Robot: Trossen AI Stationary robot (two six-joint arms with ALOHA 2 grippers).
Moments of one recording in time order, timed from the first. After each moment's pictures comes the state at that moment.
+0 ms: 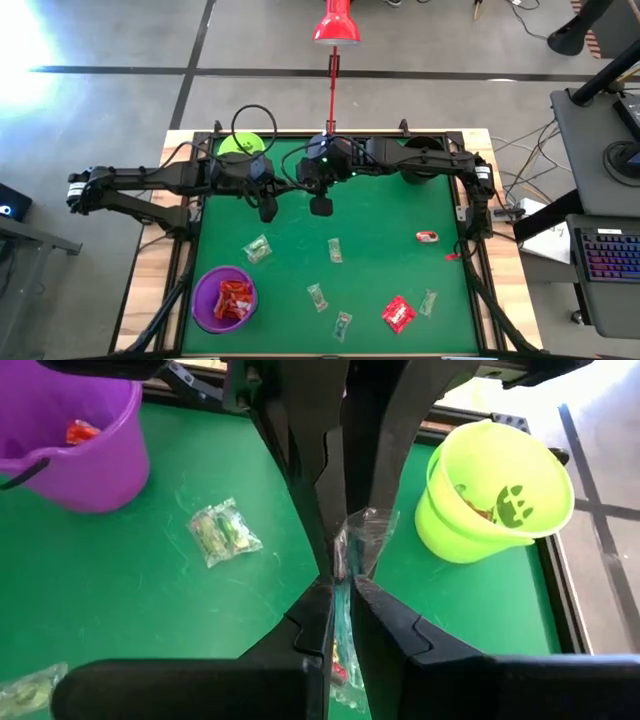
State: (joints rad) left arm 0.08 1.09 0.97 -0.36 -0.11 -0.24; right arm -0.11 1.94 2.00 -0.75 -0.10 -0.23
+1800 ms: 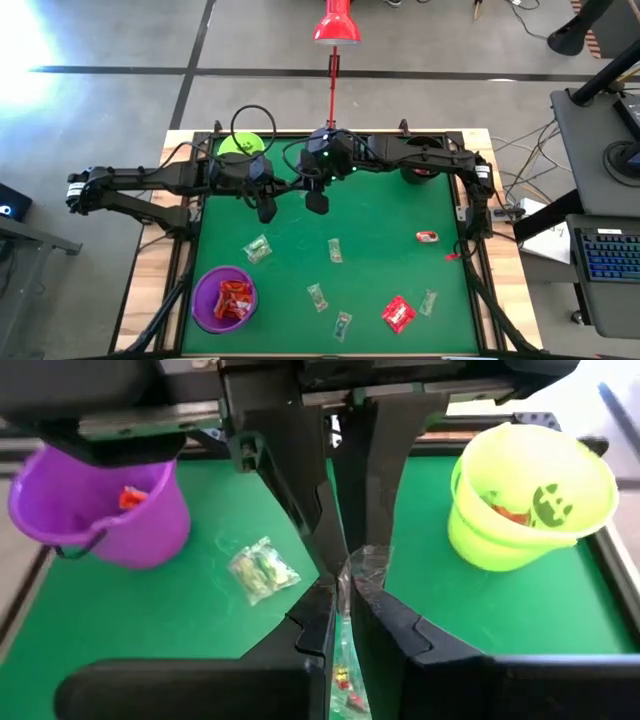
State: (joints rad) left arm 0.08 1.08 0.97 -0.37 -0.11 -0.22; right arm -0.13 1.94 2.02 -0.71 -0.20 -0.05
